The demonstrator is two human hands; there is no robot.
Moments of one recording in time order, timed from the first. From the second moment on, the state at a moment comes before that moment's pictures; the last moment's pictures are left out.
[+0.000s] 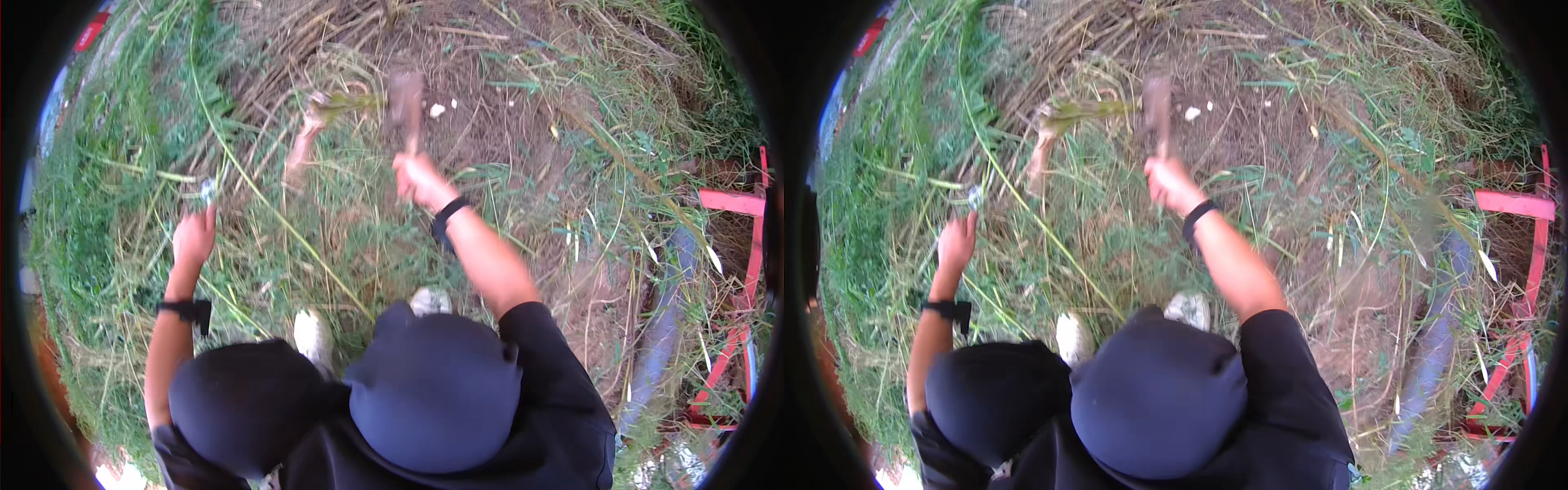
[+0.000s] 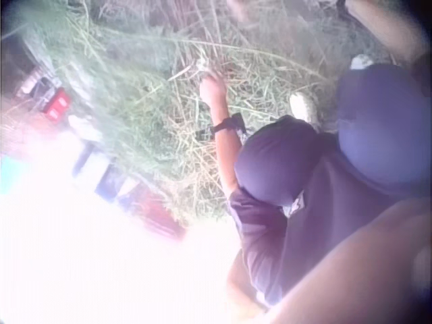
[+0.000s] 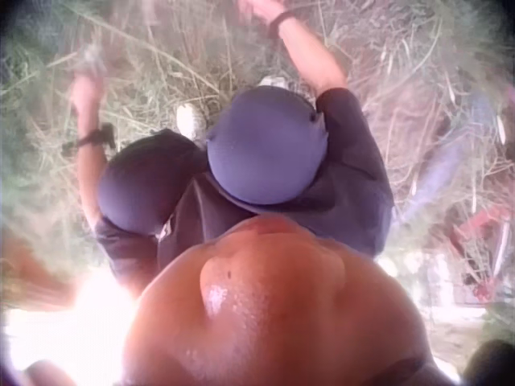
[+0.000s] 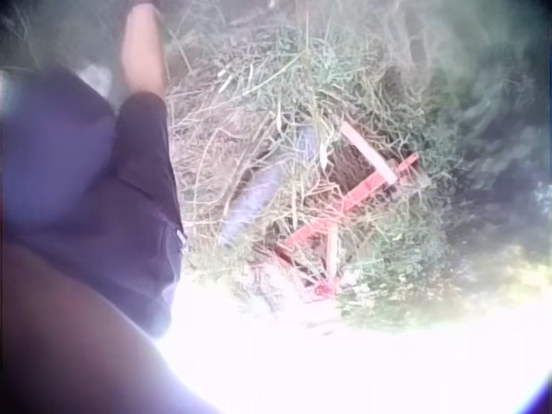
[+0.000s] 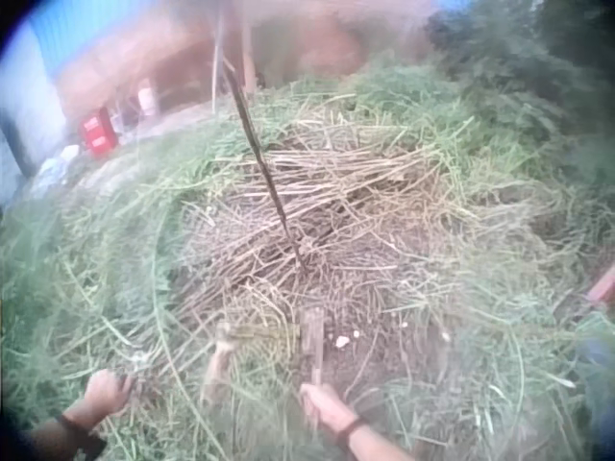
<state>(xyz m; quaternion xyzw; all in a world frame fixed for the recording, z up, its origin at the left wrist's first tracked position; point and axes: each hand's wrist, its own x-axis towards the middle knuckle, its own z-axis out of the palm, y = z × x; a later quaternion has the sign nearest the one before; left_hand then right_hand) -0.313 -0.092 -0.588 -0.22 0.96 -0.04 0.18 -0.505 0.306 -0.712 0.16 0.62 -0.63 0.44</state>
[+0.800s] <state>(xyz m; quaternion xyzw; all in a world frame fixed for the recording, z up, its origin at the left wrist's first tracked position) -0.403 -0.060 -0.615 -0.10 0.98 0.07 0.15 -0.609 0.555 -0.333 -0.33 0.49 -0.80 -0.10</state>
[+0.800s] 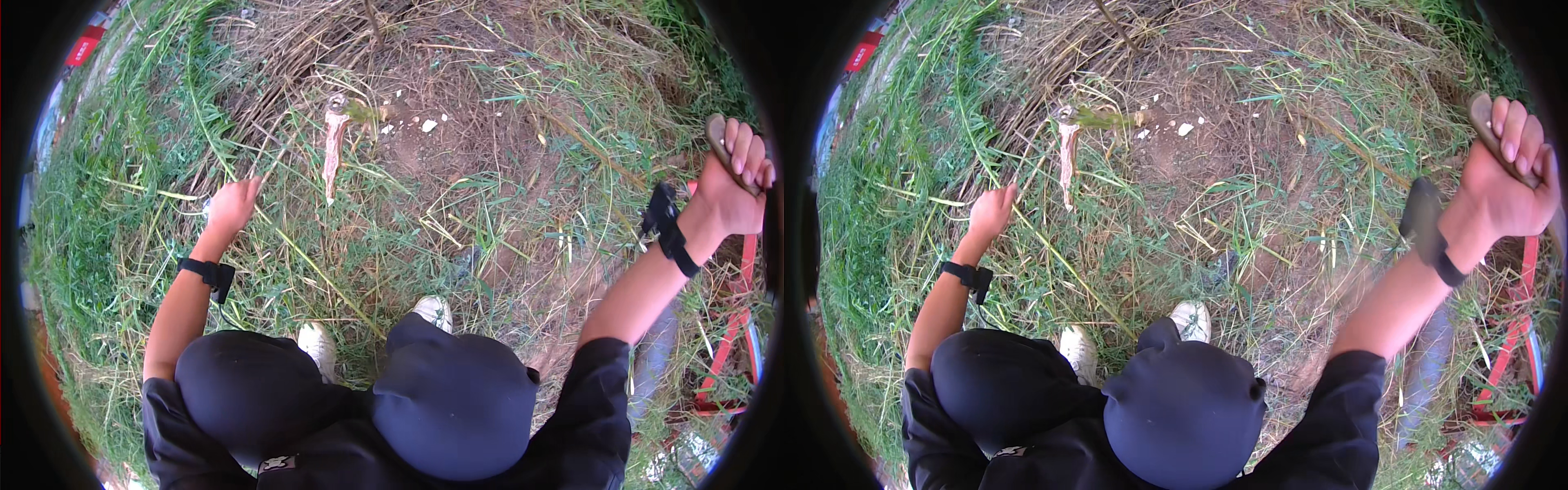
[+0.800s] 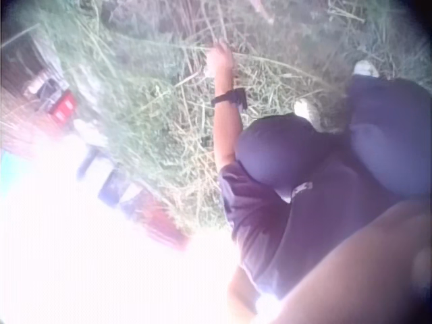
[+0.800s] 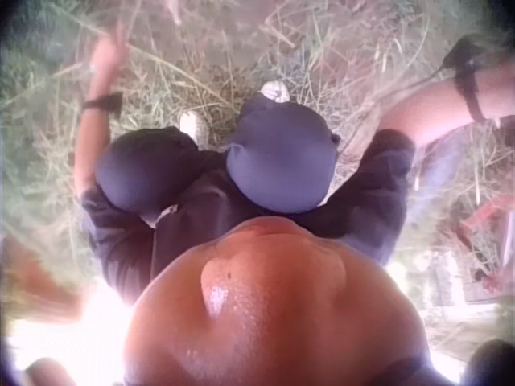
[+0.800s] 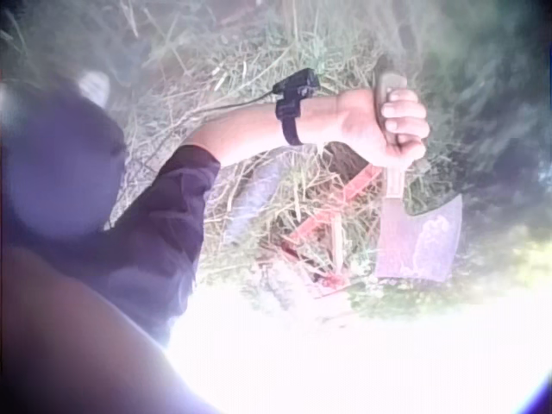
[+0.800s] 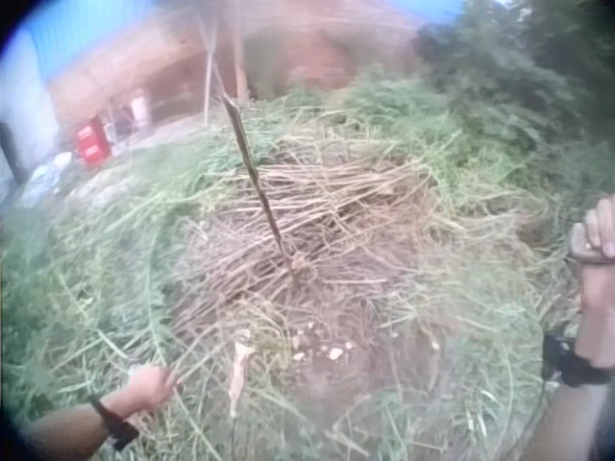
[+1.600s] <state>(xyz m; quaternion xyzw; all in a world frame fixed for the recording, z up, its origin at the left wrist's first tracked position) -0.436 -0.012 -0.610 -0.06 0.99 0.11 0.12 -0.557 0.447 -0.535 -0.01 0.85 -0.53 0.05</state>
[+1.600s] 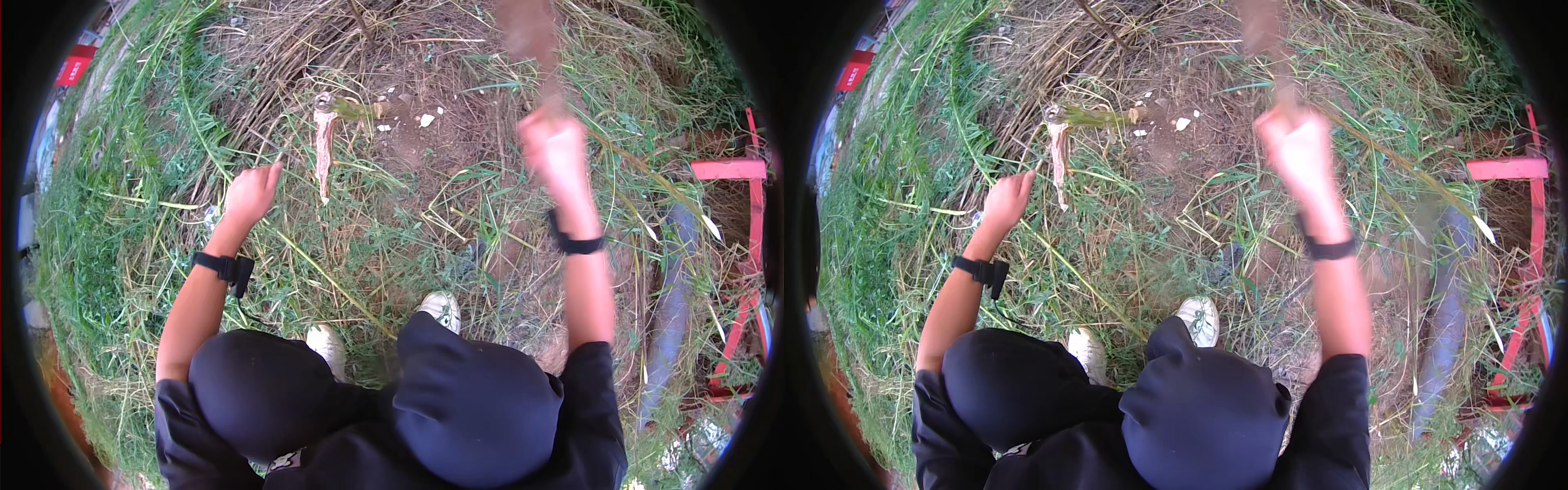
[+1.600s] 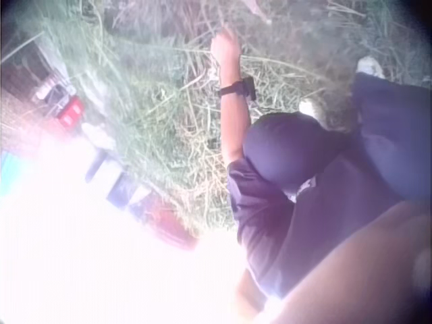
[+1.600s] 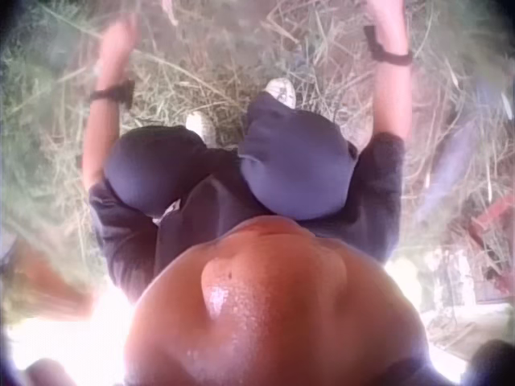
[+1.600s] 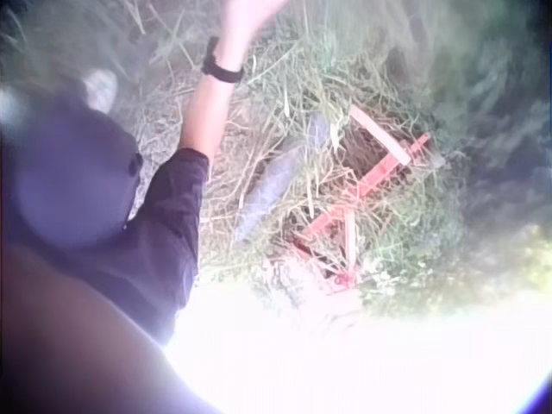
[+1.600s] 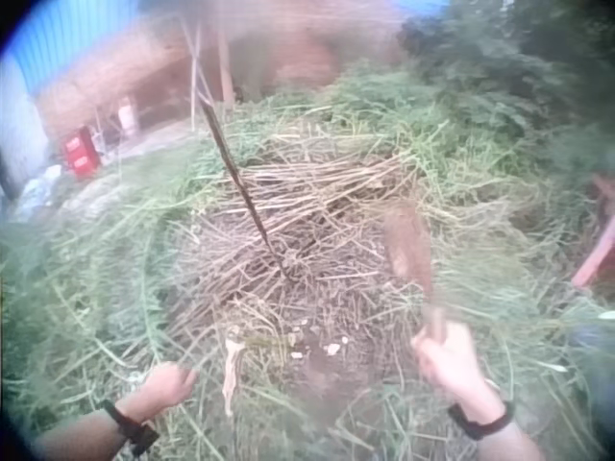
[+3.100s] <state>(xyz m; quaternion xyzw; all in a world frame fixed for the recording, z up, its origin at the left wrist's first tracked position) -0.465 0.093 -0.514 -0.07 0.82 0.56 -0.07 -0.551 0.286 -0.685 0.18 0.62 -0.62 0.44</state>
